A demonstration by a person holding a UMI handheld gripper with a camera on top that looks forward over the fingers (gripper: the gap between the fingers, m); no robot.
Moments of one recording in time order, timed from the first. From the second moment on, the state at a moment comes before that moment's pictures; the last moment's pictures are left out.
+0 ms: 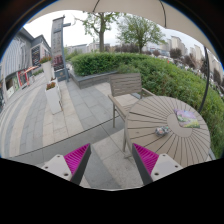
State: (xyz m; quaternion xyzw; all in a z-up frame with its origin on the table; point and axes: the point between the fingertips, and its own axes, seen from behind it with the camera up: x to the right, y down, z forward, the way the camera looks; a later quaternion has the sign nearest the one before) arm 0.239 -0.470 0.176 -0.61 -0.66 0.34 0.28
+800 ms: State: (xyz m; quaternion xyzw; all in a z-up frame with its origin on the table) arm 0.145 -0.242 0.056 -0.70 -0.56 0.28 0.35
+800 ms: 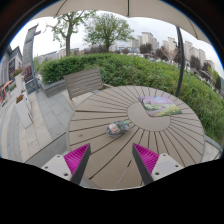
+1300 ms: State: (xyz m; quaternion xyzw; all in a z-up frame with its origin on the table) arm 0.032 -0.209 -0.016 -0.71 -0.53 0.29 0.36
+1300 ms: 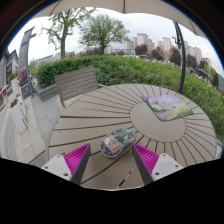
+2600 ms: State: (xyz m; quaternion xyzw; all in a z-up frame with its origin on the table) arm -0.117 0.094 0.155 -0.63 -0.58 0.30 0.42
